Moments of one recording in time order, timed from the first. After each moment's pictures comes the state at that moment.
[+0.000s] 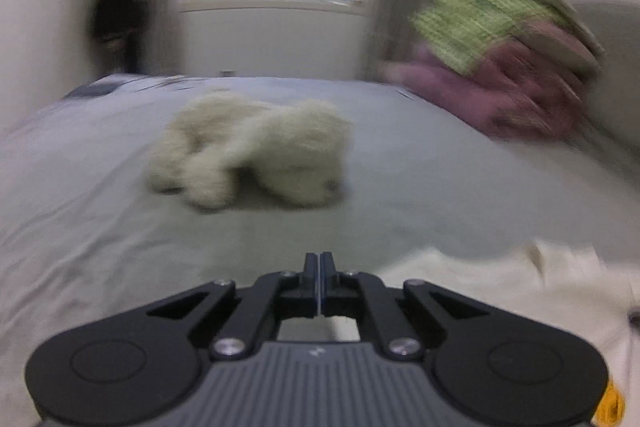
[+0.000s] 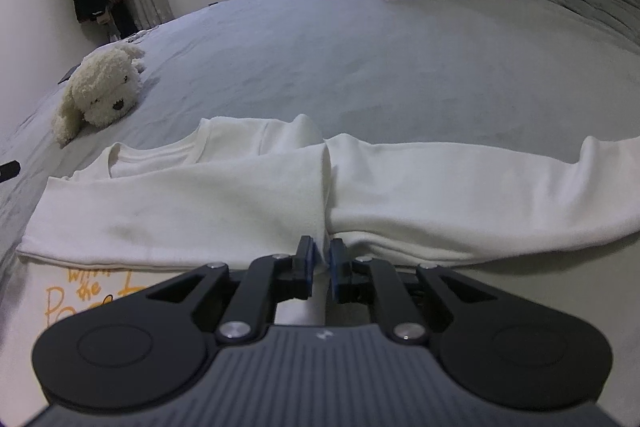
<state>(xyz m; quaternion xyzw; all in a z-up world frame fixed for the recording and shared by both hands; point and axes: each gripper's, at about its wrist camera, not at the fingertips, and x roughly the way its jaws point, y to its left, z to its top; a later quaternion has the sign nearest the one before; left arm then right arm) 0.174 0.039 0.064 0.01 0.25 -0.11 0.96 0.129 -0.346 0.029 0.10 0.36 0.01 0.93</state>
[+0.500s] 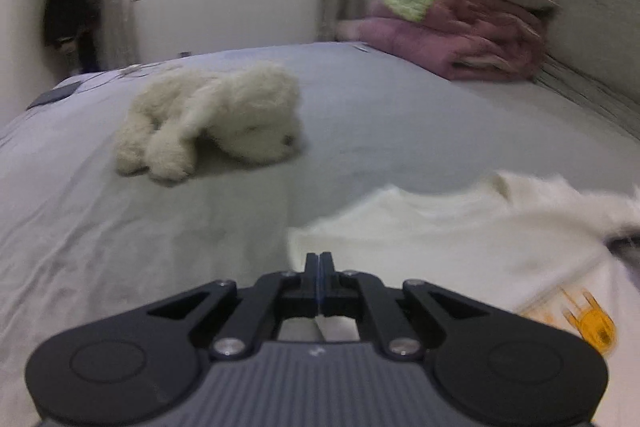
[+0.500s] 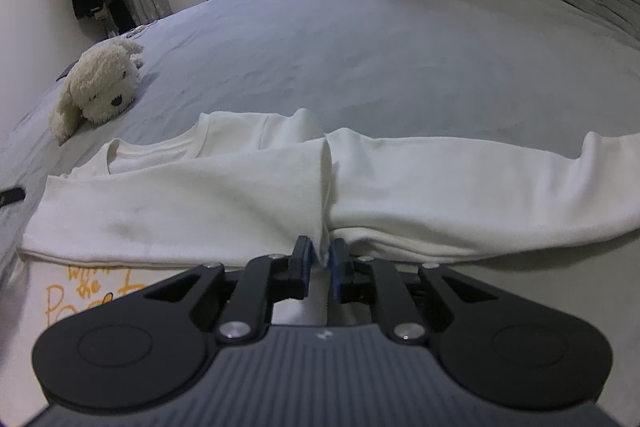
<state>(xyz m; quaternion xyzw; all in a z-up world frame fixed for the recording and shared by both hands) 0.151 0.025 0.057 0.07 0.30 -0.16 0.94 0.130 -0.347 0.031 0.11 0.37 0.00 0.92</state>
